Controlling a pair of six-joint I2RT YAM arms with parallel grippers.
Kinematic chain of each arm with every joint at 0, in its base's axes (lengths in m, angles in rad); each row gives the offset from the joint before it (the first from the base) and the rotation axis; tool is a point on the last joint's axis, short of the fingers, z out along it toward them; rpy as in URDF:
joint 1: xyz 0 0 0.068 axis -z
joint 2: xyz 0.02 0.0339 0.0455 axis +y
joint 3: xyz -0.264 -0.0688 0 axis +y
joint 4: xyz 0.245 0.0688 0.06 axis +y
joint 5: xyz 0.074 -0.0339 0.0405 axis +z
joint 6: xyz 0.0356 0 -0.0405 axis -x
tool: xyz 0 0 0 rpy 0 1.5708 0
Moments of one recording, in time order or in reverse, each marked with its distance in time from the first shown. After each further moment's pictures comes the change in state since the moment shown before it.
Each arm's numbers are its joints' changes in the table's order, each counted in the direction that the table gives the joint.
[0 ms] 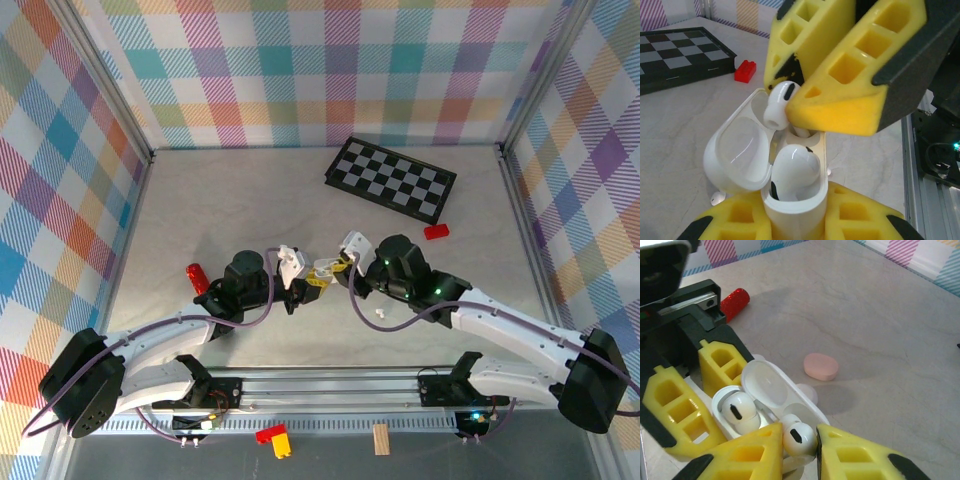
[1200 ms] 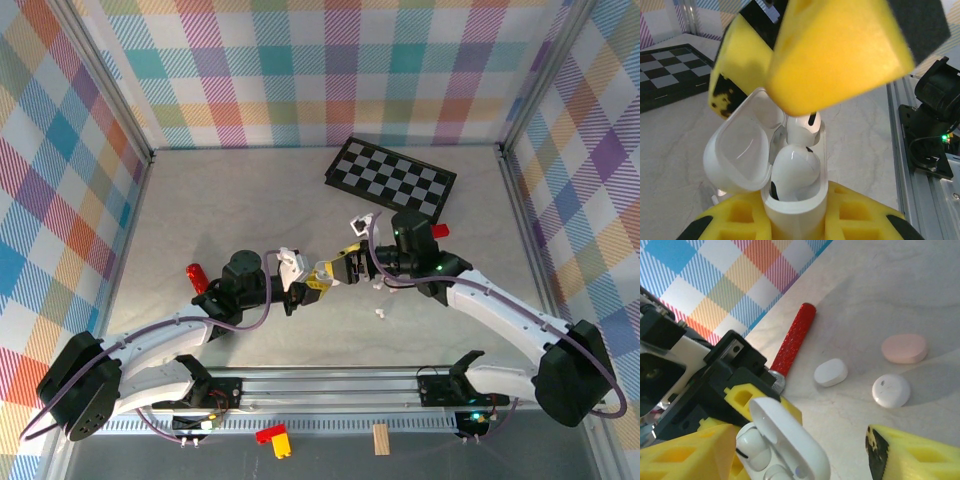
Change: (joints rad) left arm -0.005 -0.020 -0.002 -0.002 -0.054 -0.064; right arm 0.230 0.117 -0.064 -0.031 0.536 -0.454
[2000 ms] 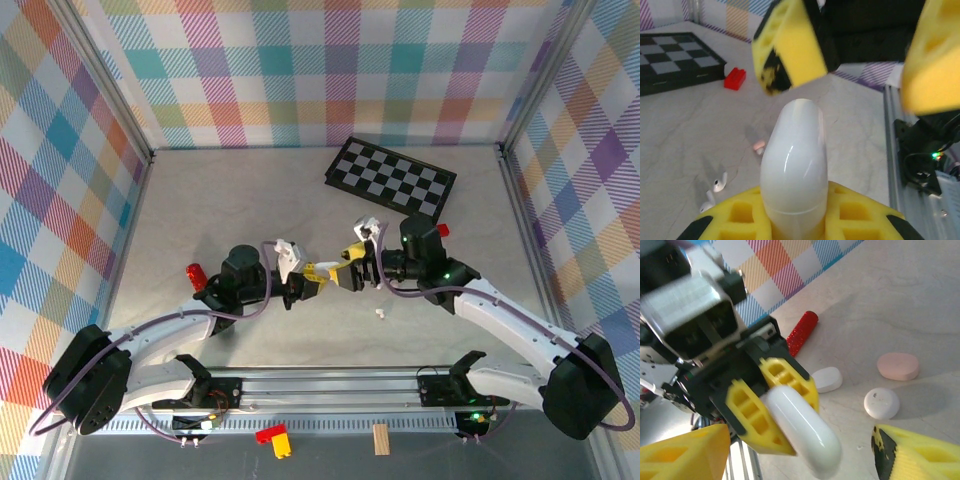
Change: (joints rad) left arm -0.069 0.054 -0.007 -0.068 -0.079 0.136; right arm 0.006 -0.082 0.068 -0.040 -0.011 0.144
